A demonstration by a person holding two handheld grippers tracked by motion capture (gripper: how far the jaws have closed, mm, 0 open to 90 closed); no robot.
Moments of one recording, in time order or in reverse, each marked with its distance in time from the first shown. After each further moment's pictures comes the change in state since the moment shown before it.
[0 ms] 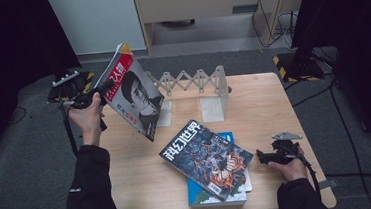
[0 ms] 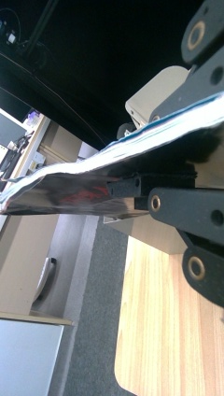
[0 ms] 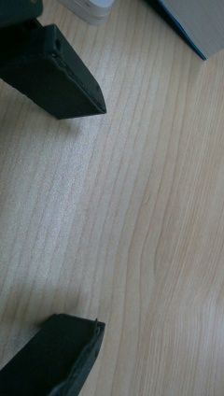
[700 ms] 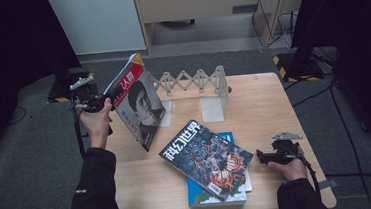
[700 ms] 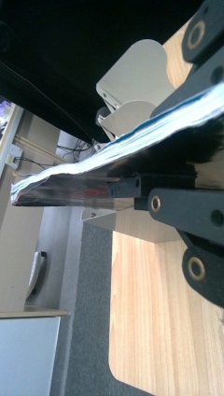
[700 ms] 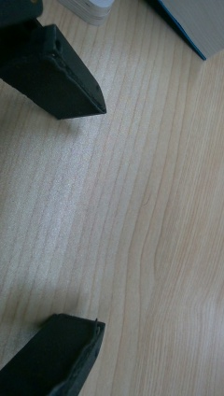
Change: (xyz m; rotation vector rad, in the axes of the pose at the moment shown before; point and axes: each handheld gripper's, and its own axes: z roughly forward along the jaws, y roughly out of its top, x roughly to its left) left arm -0.007 -0.020 0.014 0.071 0.036 0.110; right arm 0.000 0.000 0.000 0.000 -0.001 -0.001
